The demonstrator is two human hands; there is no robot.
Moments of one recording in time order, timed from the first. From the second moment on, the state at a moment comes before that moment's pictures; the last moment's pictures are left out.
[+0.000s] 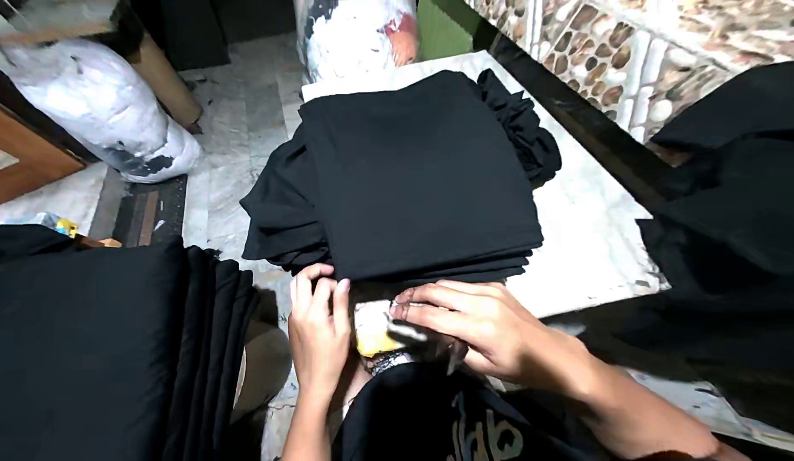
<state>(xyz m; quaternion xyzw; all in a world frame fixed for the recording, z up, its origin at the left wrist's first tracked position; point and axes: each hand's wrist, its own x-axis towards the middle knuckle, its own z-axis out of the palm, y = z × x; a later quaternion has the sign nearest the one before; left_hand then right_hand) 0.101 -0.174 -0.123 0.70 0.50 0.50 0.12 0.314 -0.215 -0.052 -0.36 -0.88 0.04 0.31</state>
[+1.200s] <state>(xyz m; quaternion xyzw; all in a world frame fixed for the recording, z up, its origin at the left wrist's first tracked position) 0.136 -0.154 -0.095 0.75 0.42 0.52 0.04 0.315 -0.176 -0.041 -0.43 -0.85 -0.09 0.30</state>
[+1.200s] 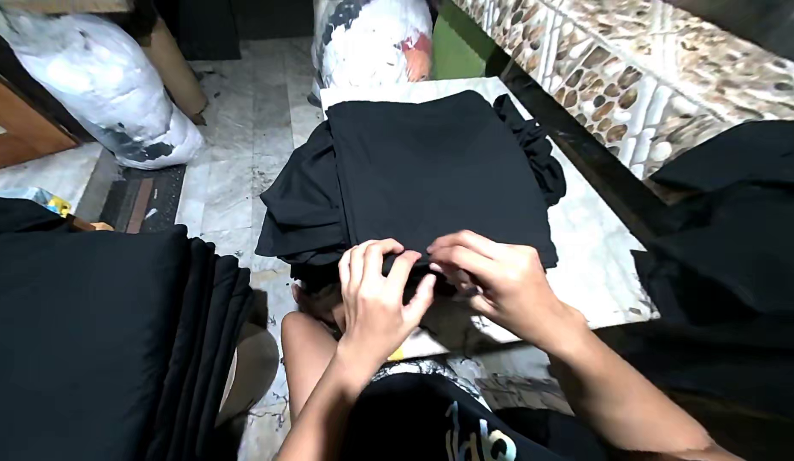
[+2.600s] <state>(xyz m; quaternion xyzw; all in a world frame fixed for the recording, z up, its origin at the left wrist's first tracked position) 0.111 -0.178 -0.103 0.60 0.20 0.65 0.43 0.263 -0.207 -0.069 -0.51 -0.76 0.07 0.39</state>
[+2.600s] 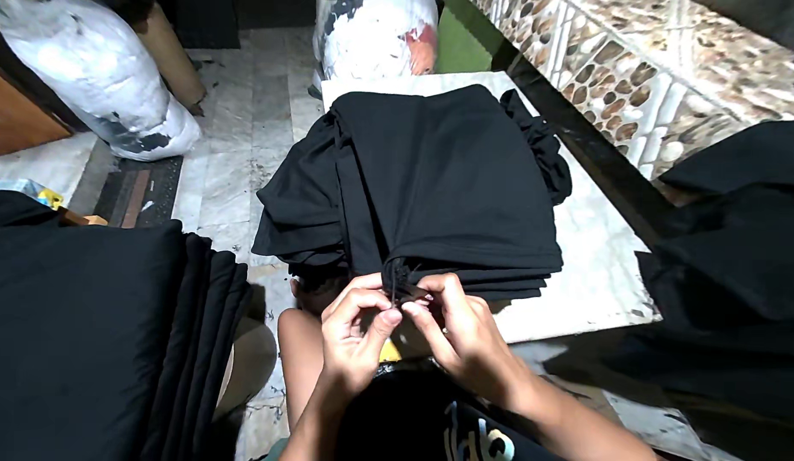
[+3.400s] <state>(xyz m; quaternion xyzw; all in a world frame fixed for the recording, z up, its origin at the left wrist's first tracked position) 0.104 -0.187 -0.106 0.72 0.29 0.59 0.23 0.302 -0.181 -0.048 -0.45 -0.86 -0.04 0.23</state>
